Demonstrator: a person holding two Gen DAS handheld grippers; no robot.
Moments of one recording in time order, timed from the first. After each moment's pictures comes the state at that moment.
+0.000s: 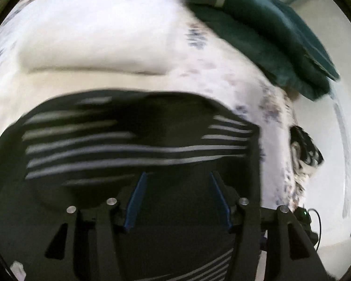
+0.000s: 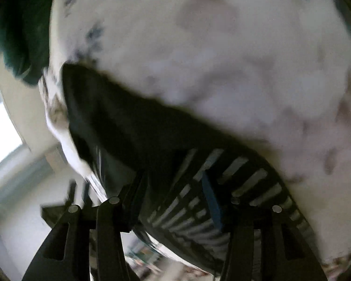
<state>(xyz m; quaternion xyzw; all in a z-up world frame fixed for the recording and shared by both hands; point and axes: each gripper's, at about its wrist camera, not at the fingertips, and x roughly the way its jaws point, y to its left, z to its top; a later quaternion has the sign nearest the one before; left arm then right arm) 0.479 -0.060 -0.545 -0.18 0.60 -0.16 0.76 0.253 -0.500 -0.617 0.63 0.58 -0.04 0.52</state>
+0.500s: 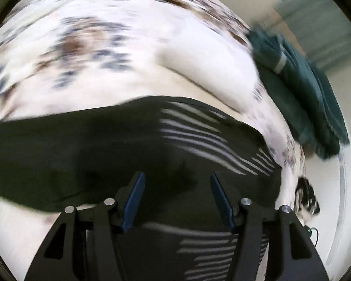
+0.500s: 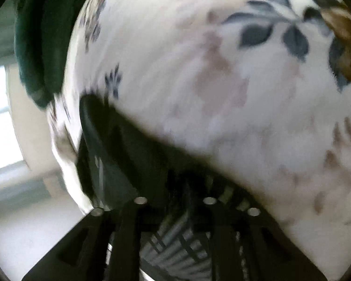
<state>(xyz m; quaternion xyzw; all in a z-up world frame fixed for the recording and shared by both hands) 0.366 0.105 -0.509 -0.29 0.54 0.00 0.79 0.245 -0.520 -0.582 0.57 0.53 -0.09 0.62</state>
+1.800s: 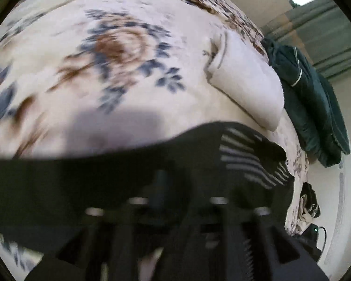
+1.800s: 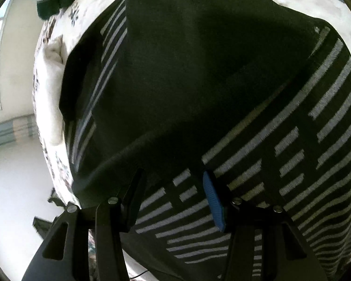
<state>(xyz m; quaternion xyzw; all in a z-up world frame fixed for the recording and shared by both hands) 0.374 0.187 -0.545 -0.32 0.54 -0.02 0.78 0.291 -0.321 -0.565 0.45 0.63 -0.05 0.63</state>
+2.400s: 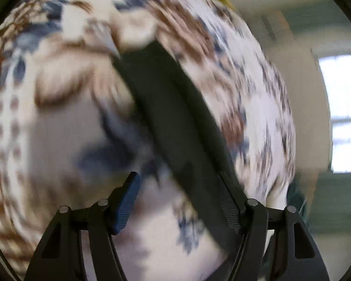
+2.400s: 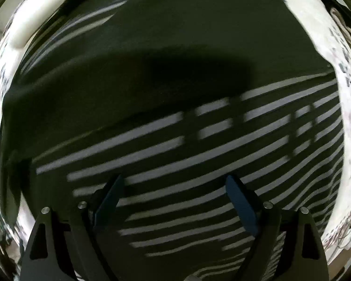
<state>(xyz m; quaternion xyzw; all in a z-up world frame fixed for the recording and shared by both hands) 0.121 0.423 -0.585 -0.60 0.34 0.25 0.69 0.285 -0.178 -0.558 0.15 0.70 -0.09 0.69</state>
